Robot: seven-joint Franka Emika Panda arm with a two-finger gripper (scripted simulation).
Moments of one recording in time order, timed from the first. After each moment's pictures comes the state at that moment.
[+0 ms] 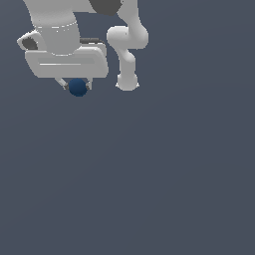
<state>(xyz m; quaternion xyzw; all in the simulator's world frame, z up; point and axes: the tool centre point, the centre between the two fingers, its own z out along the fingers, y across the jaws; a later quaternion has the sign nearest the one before) -0.049 -0.156 0.369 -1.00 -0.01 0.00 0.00</state>
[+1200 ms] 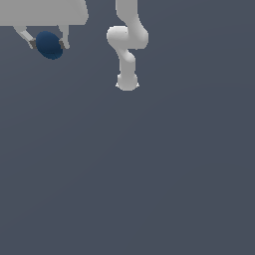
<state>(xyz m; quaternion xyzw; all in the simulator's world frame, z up) -0.038 -0.182 0.490 -1.00 -0.01 0.00 0.00</state>
